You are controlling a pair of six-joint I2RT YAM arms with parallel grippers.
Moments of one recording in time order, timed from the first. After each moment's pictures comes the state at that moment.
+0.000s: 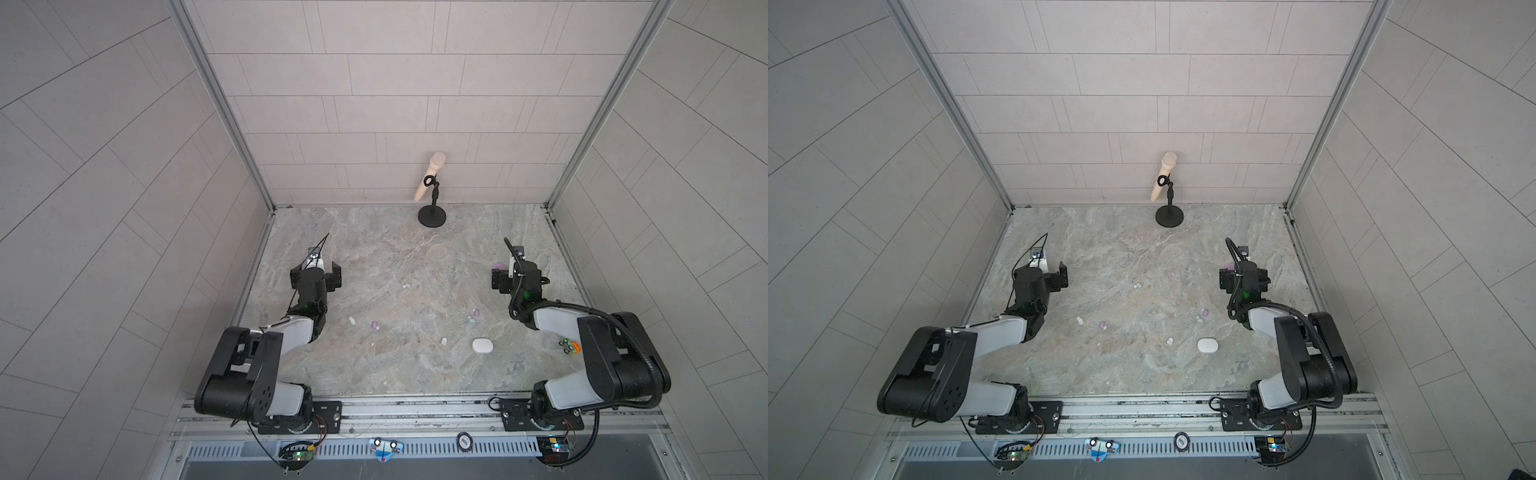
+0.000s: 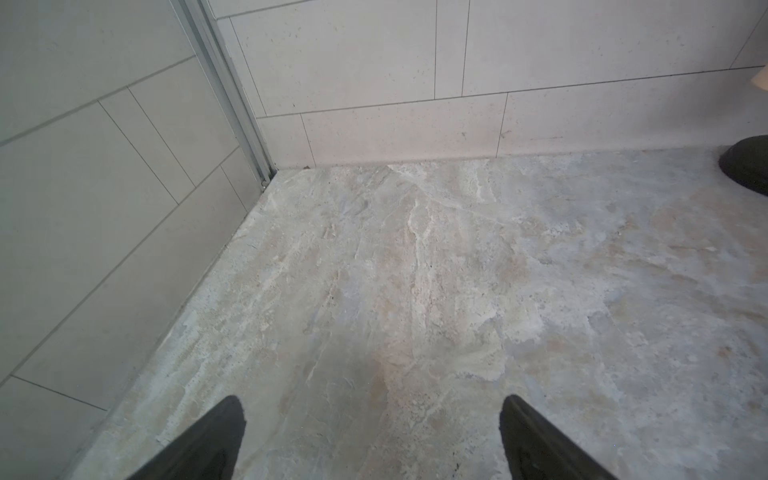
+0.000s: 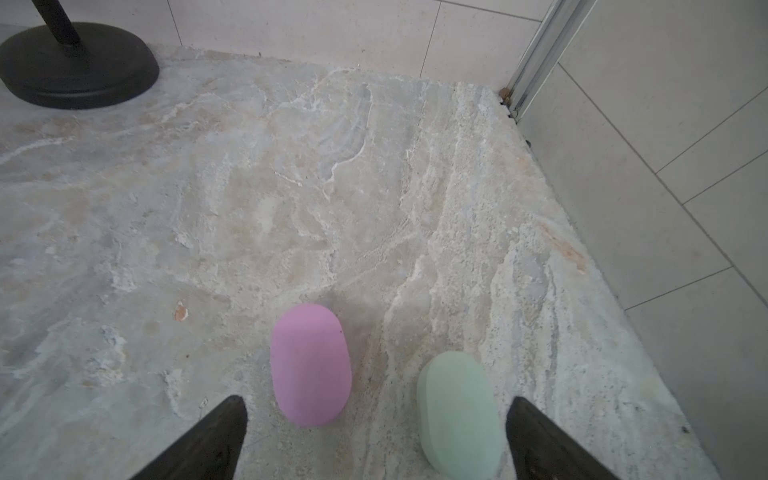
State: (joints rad) left arm -0.17 1.37 0.47 0.57 -0.37 0.05; right arm 0.06 1.43 0.58 0.32 0.31 -0.02
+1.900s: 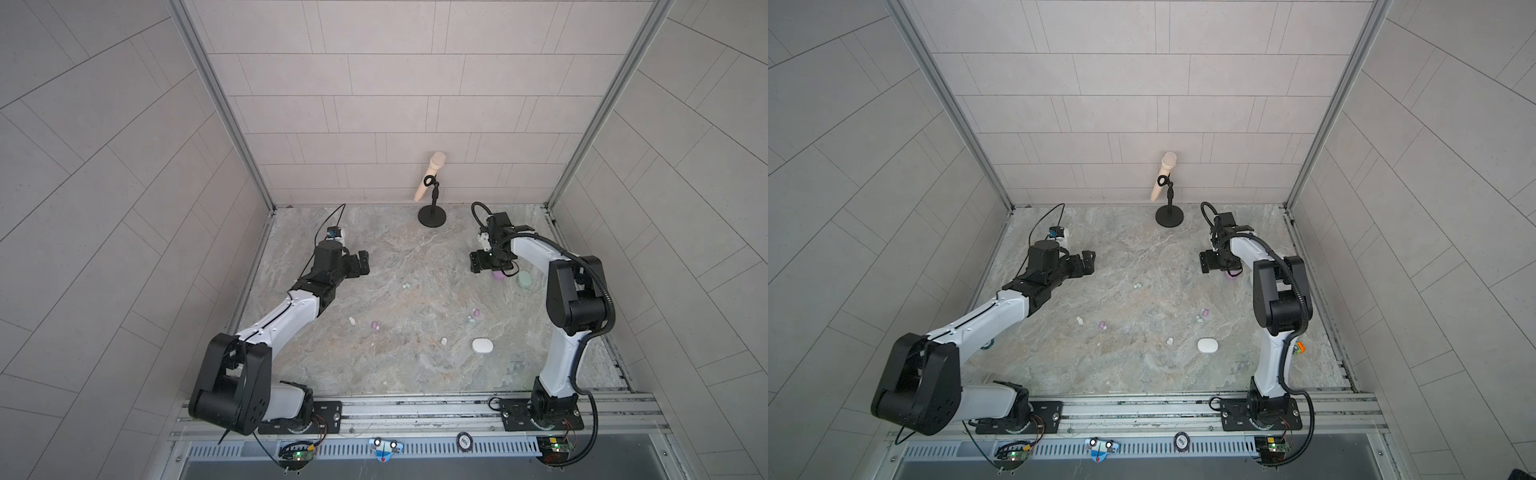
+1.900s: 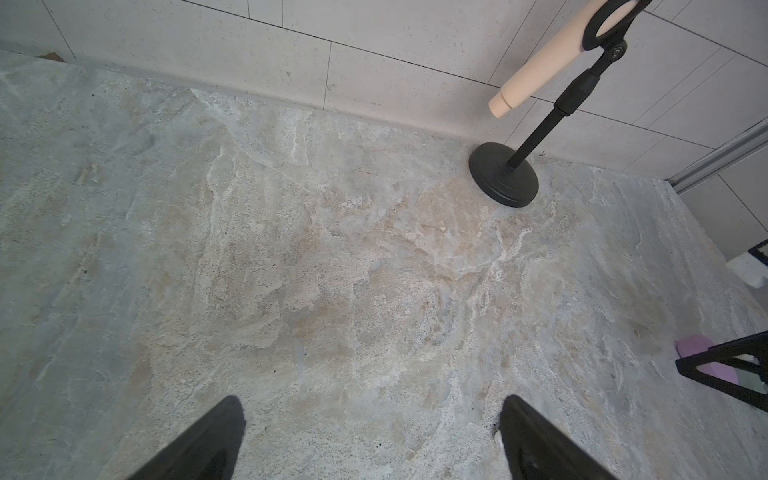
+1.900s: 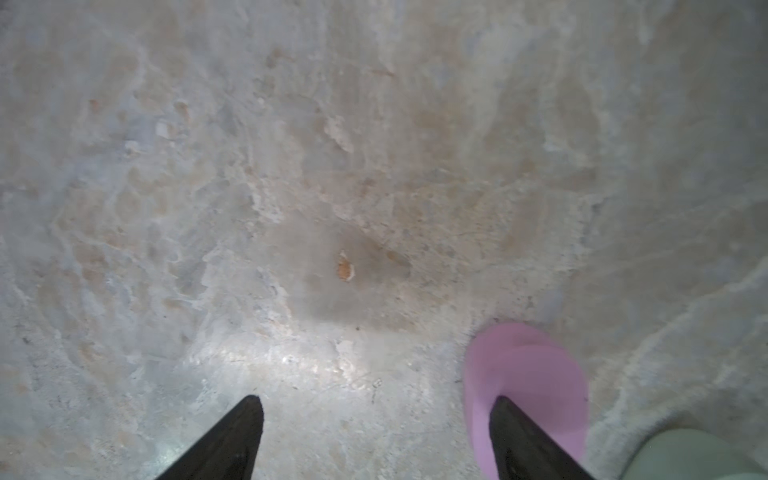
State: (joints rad) left arm -0.27 1.35 0.77 0.05 -0.01 -0.32; right arm 0.06 1.95 1.44 -0.76 -0.06 0.02
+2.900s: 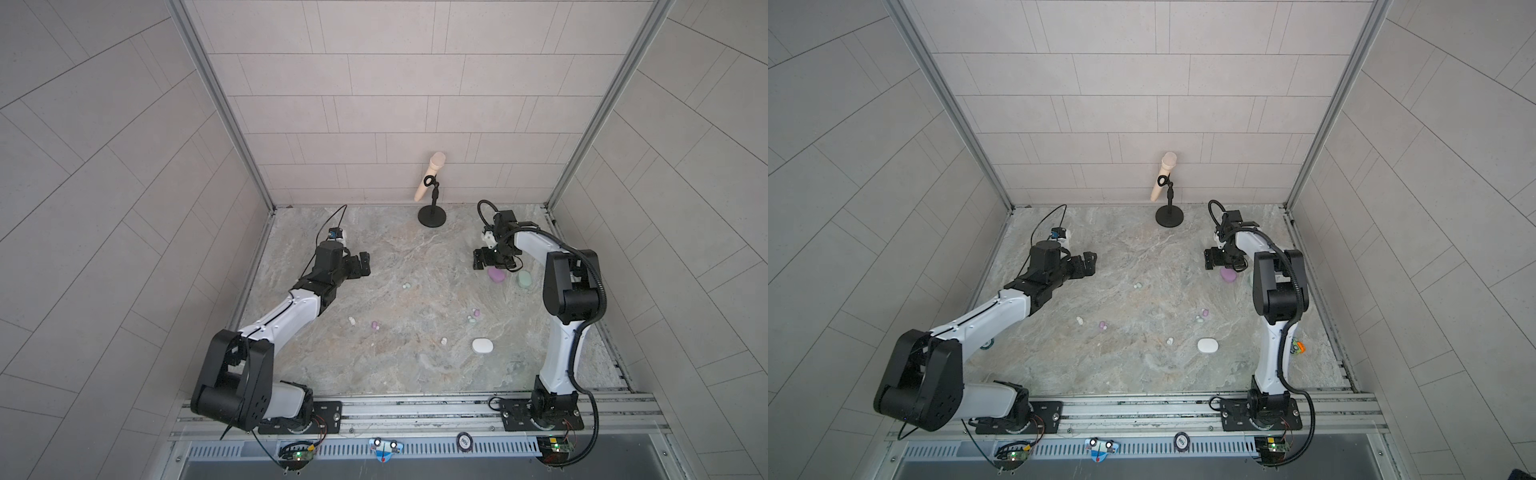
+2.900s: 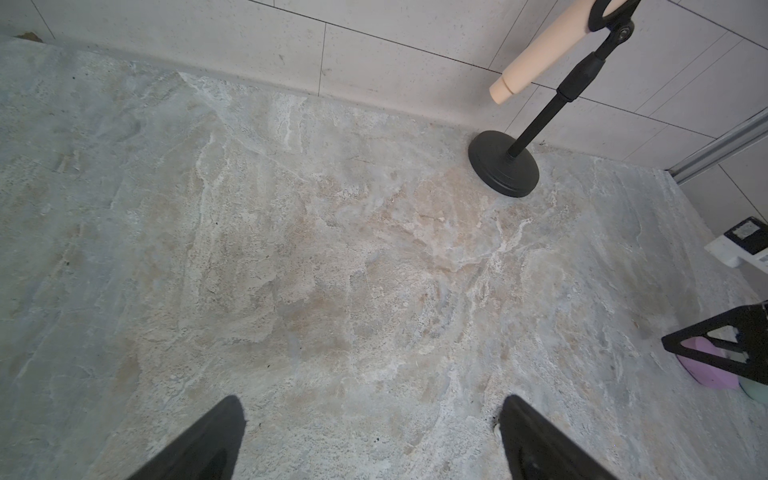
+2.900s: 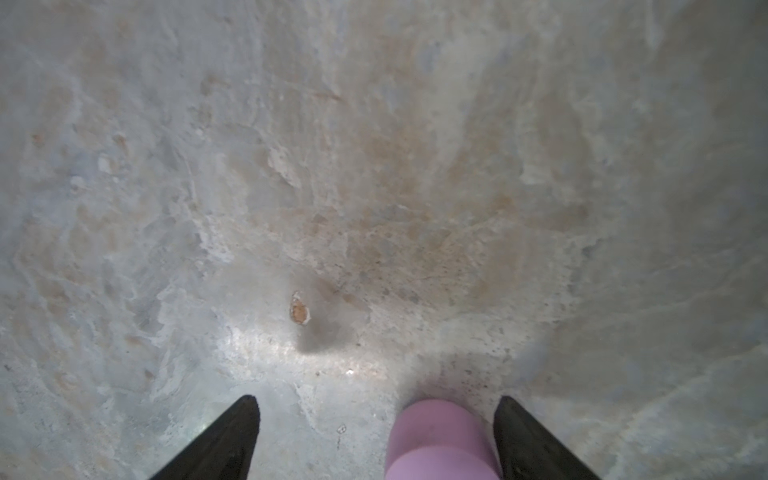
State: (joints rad) left arm -0.27 1.37 0.77 0.05 0.01 -0.32; right arm 0.02 2.06 1.54 -0.82 -0.16 -0.03
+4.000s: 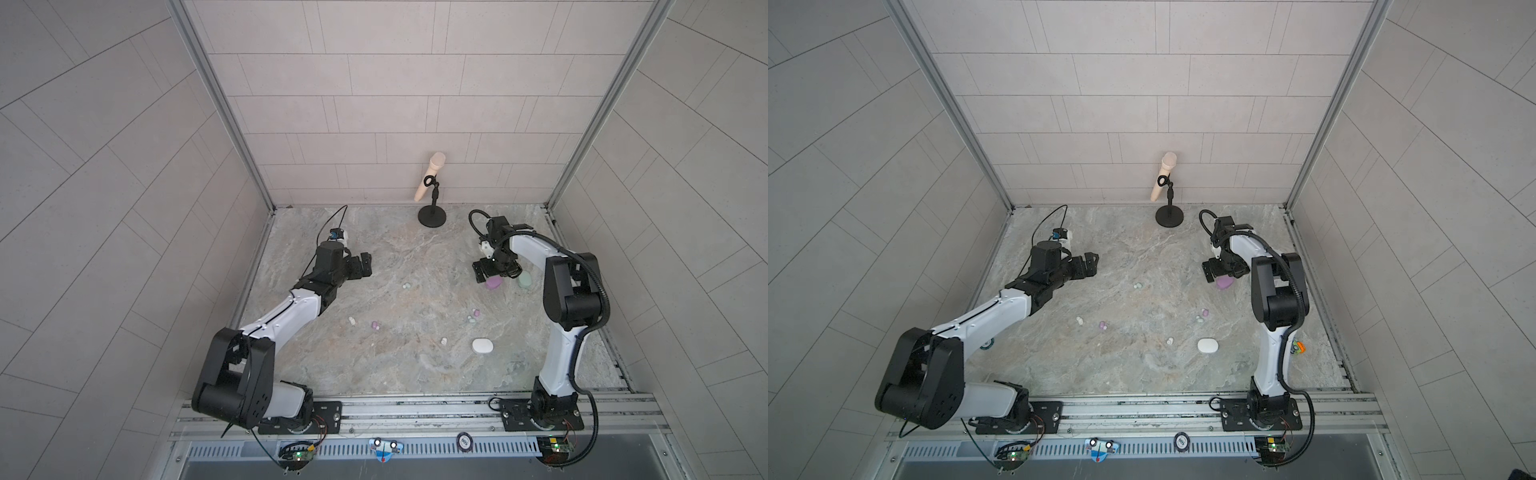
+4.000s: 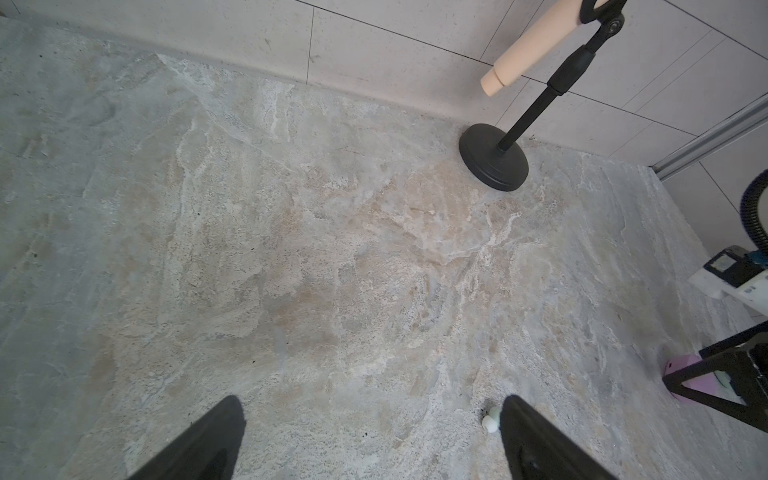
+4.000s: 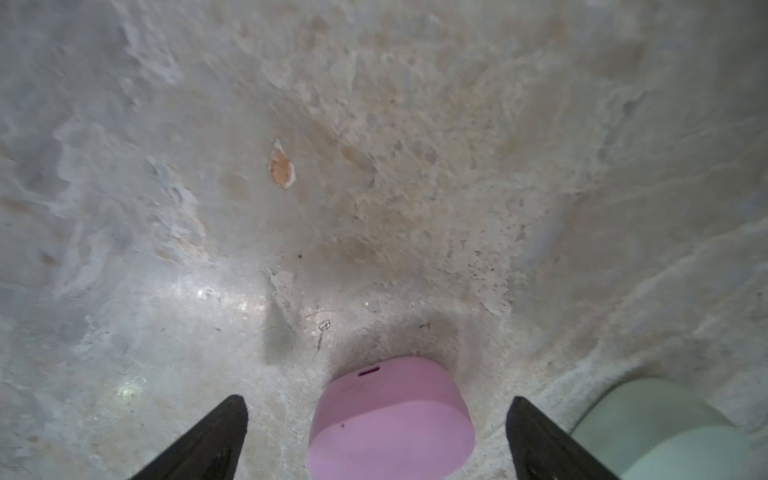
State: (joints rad) left arm -0.27 1.38 0.77 0.05 0.04 -0.34; right arm 0.07 2.02 1.49 -0.94 0.00 -0.11
